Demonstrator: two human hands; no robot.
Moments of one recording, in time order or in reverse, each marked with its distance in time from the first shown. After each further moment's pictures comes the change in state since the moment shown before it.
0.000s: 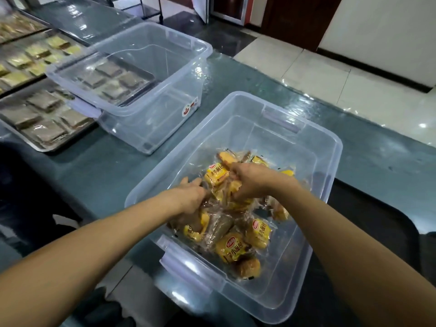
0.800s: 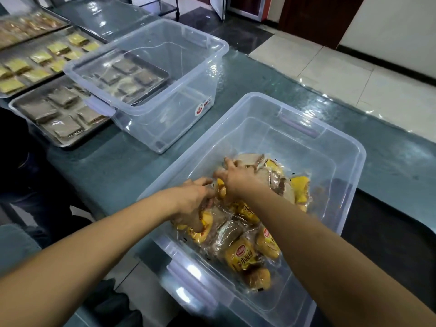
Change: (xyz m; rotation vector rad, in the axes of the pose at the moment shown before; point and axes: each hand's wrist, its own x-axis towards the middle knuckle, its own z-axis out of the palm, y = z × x) left_hand -0.002 -0.031 0.004 -0.057 0.038 0.077; right_hand 0.084 -0.035 0.040 -0.409 -0.057 0.025
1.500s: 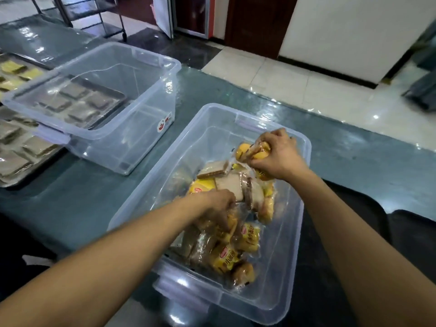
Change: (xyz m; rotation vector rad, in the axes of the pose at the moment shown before) left_hand 0.081 0.081 -0.004 0.030 -0.071 0.201; right_hand -0.138 0.116 -0.037 0.689 0.632 0.429
